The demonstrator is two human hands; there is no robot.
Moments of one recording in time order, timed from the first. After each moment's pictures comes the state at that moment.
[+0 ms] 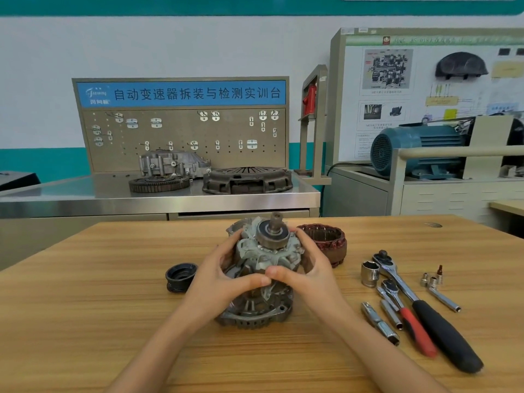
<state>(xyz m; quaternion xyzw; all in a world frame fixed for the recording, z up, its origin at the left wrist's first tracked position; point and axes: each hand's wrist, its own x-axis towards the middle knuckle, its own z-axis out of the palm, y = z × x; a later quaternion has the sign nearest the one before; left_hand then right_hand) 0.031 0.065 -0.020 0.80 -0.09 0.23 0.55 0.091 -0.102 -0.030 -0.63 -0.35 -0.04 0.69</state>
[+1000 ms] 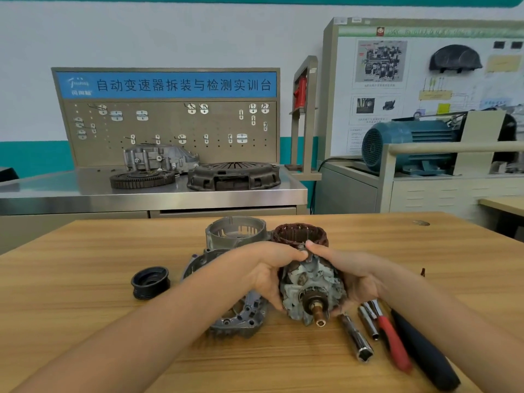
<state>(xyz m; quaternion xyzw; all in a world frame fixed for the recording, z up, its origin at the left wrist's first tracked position) 0.105 -0.042 0.032 0.68 0.20 -0.27 0.65 0.156 -0.186 0.012 -0.76 0.03 0.34 0.55</state>
